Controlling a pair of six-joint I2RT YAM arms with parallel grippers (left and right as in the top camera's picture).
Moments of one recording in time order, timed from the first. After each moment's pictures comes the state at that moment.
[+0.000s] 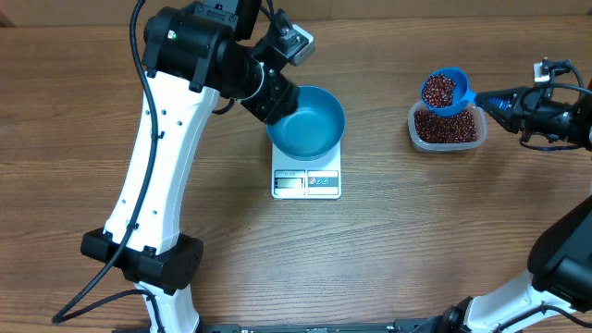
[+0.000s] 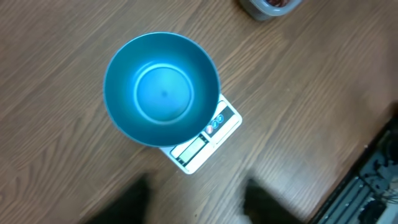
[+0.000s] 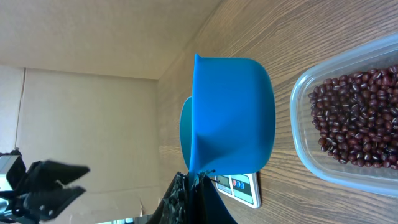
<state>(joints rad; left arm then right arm) -0.37 1.96 2.43 -1.63 0.33 0.31 -0.52 1.86 1.57 -1.13 -1.19 -0.06</state>
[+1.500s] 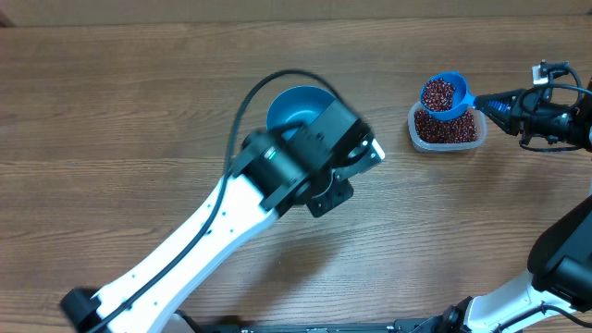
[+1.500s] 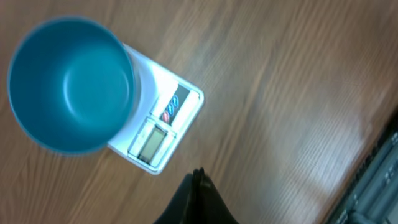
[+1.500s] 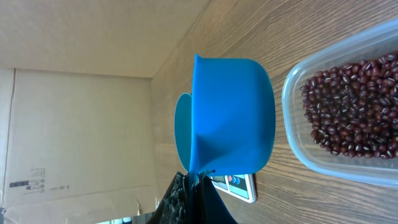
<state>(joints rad) -0.83 1.55 1.62 -1.16 0.00 0.21 -0.52 1.86 1.57 -1.16 -1.16 -0.07</state>
